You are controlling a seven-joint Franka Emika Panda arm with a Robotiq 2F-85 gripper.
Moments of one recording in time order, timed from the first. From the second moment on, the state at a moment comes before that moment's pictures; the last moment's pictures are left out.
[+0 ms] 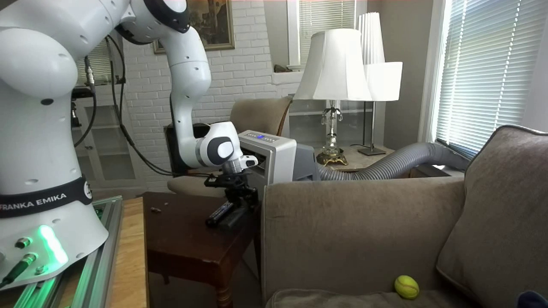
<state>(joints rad) 0.63 0.81 -0.20 -2.31 -0.12 3.23 0.08</state>
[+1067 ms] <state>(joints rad) 0.44 0.25 -0.16 -2.32 -0.36 2.73 -0.09</state>
